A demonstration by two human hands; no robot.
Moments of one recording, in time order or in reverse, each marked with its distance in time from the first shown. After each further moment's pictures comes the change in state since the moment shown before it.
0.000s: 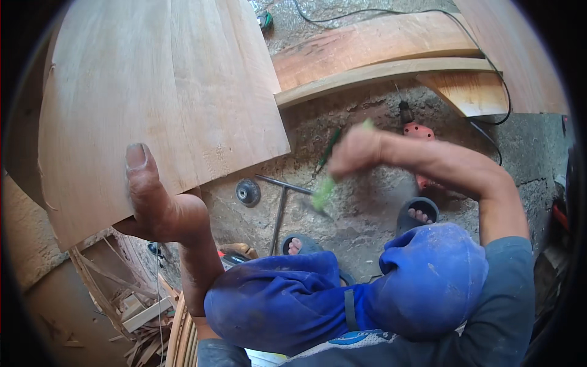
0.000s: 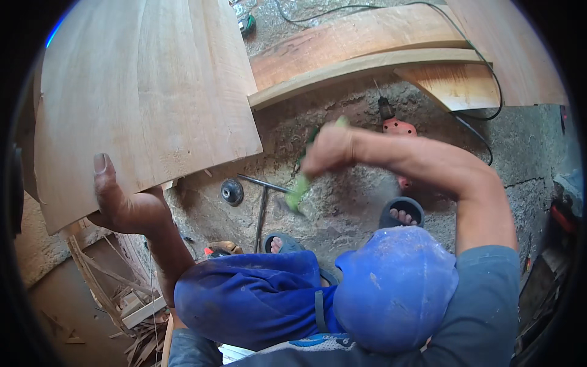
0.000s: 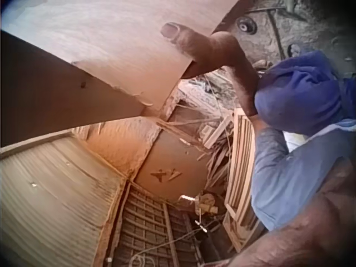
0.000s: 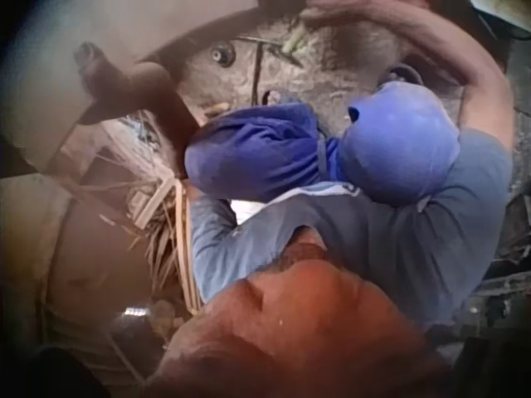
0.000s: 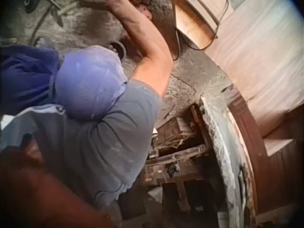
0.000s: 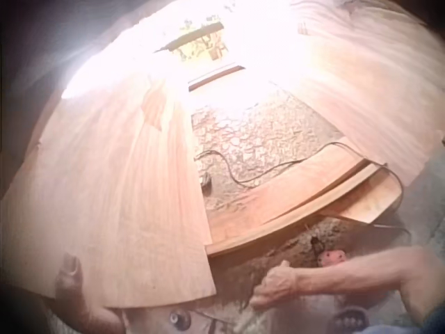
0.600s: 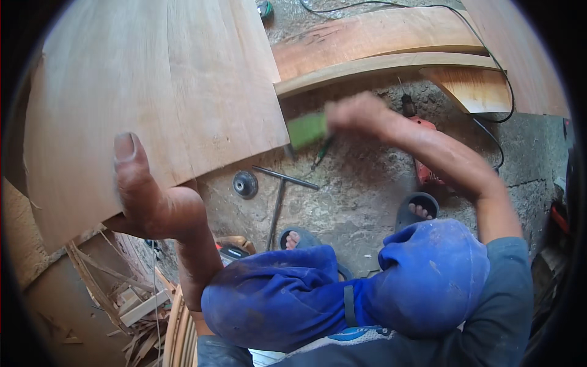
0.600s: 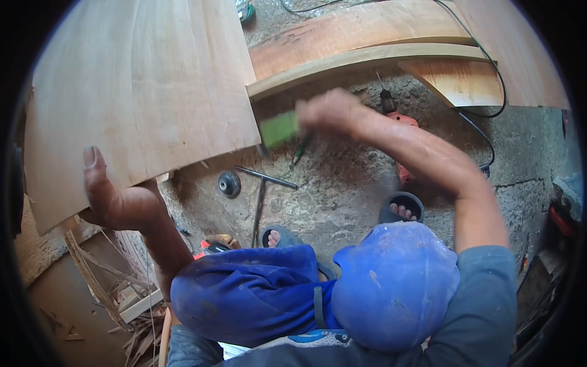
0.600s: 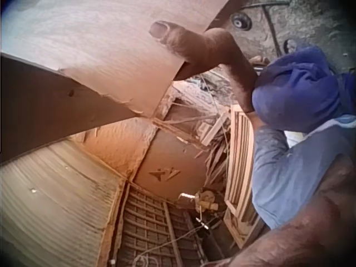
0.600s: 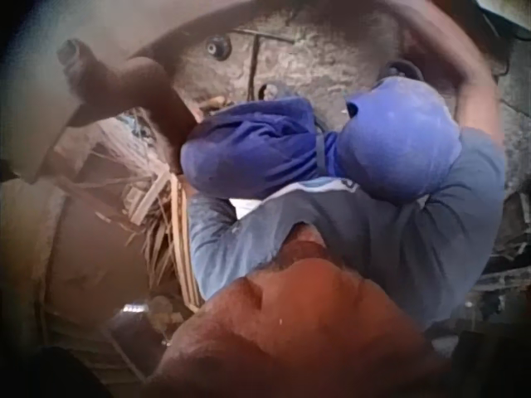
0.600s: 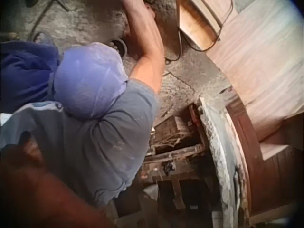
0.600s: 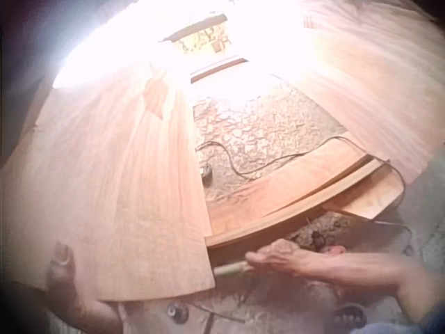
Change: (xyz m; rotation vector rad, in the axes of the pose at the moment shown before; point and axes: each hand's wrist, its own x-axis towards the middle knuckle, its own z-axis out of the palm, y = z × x) left_hand -0.011 -0.007 -0.022 0.313 -0.170 0.242; right_hand -0.009 -0.011 0.023 0.018 -0.125 -0.186
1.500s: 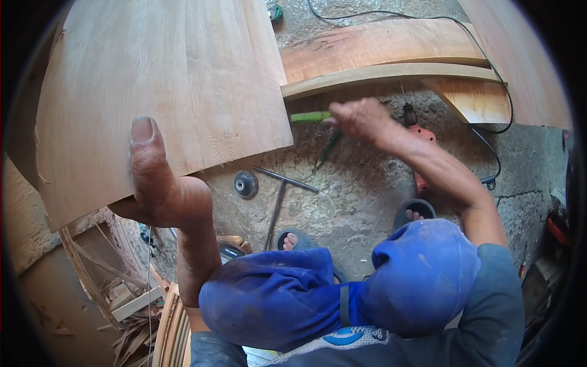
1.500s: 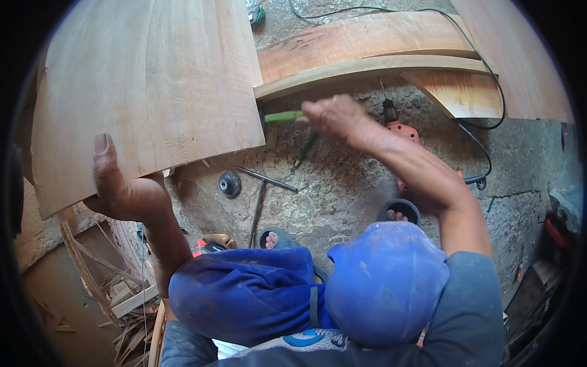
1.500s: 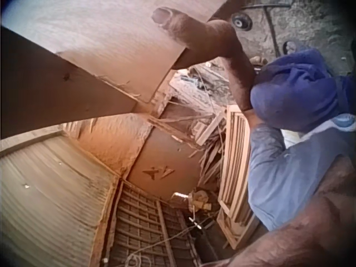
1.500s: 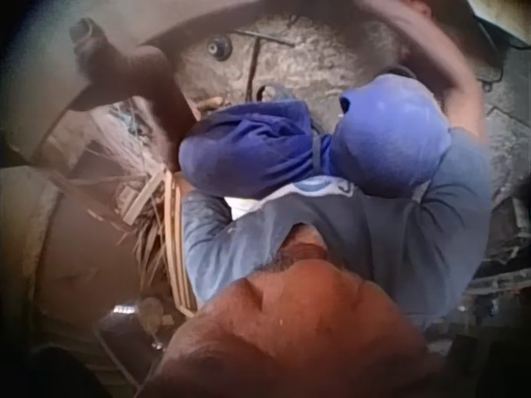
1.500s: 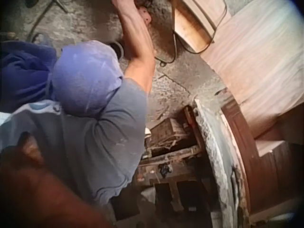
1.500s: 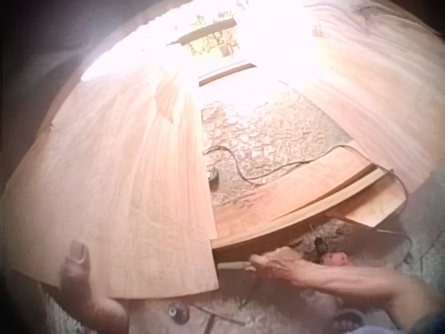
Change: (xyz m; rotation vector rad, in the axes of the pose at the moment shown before) left_hand 0.018 0.012 0.011 -0.226 0.145 -0.209; right_hand 0.013 0.009 -0.026 0.098 0.049 0.288
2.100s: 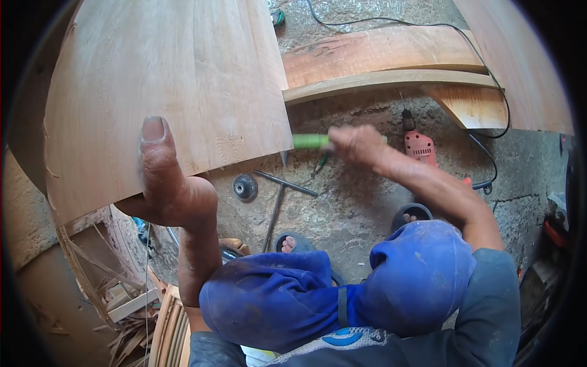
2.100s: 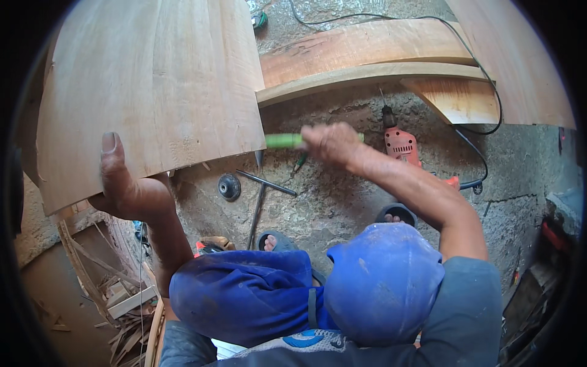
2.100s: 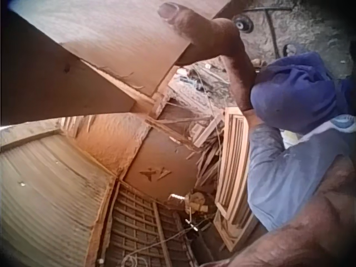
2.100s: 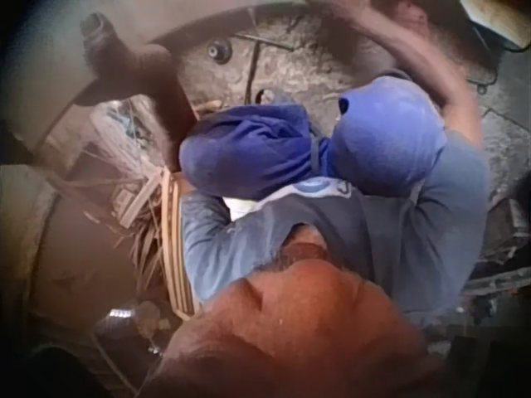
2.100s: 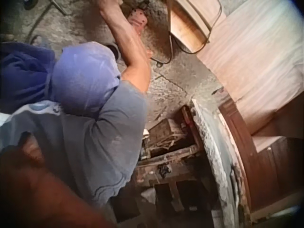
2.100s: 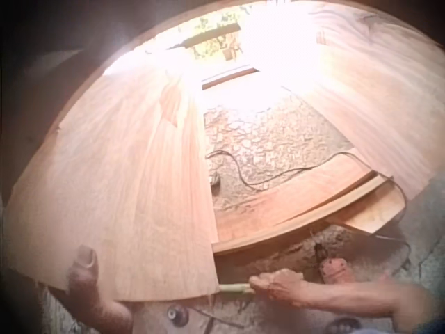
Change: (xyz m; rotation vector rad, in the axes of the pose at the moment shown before) left_hand -0.004 0.017 0.016 0.023 -0.043 -0.075; right_hand -0.015 -0.017 0.014 0.107 0.108 0.218
